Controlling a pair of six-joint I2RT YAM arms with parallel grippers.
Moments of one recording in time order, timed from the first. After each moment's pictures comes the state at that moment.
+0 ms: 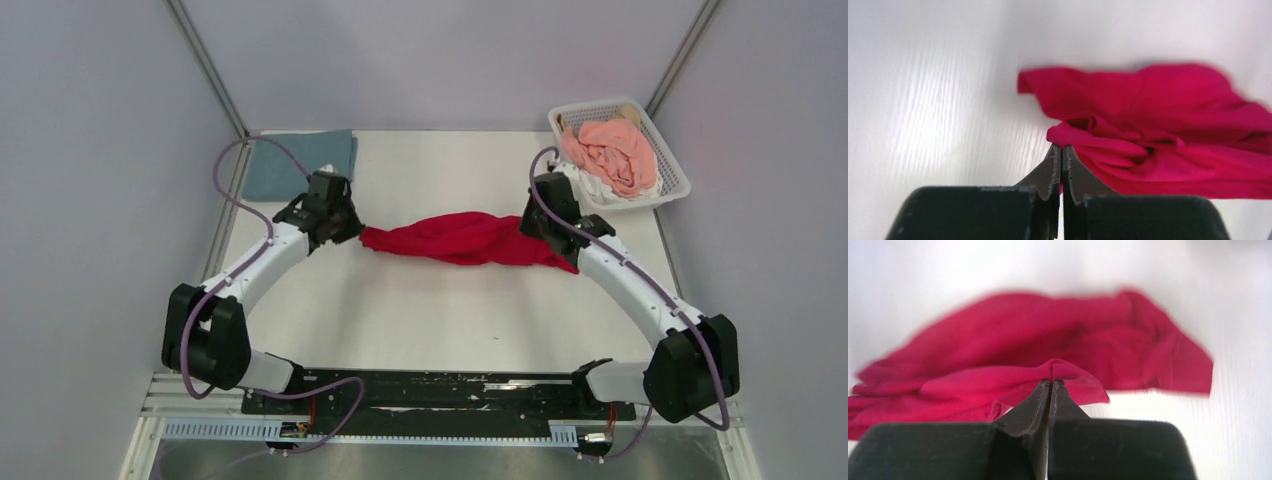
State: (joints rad) left arm -0.36 1.40 0.92 -0.43 -0.05 -0.71; right arm 0.42 1.29 0.93 -0.48 0.28 0.57
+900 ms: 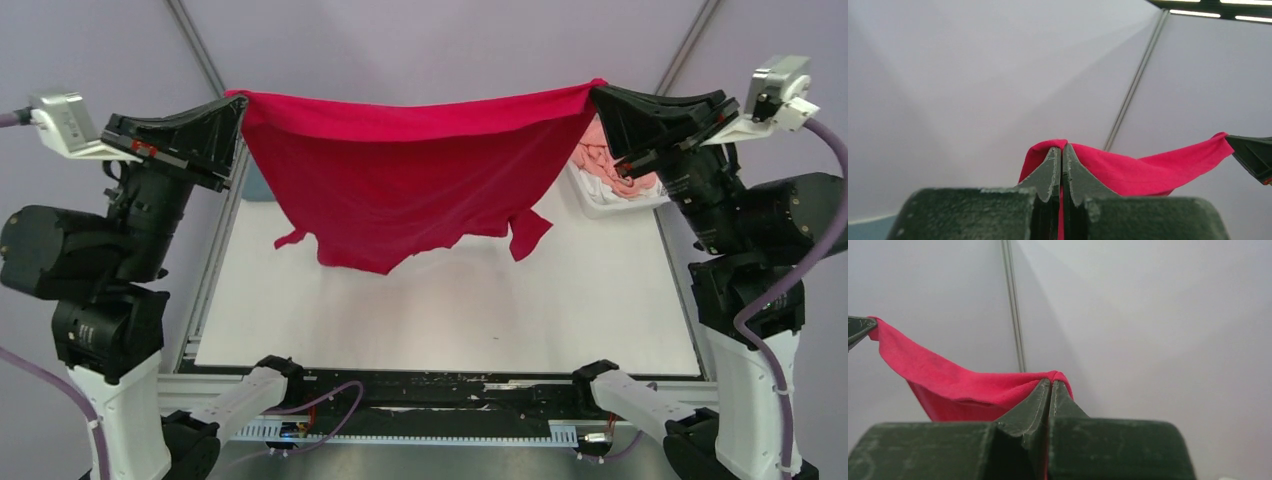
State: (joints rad) left arm -0.32 0.94 1.84 -0.45 0.08 -0.40; right arm 0.35 1.00 1.77 -0.30 -0.25 0.22
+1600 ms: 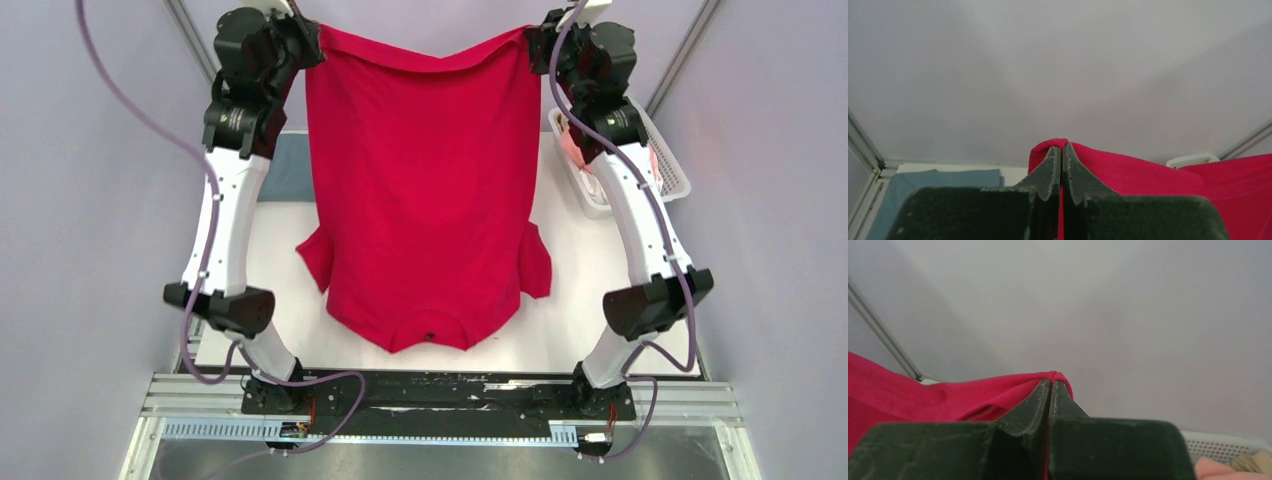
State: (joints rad) left arm -0.27 1.63 2.24 -0.48 -0.16 -0.25; right arm 0.27 1.67 2.05 -0.20 -0.05 0.07
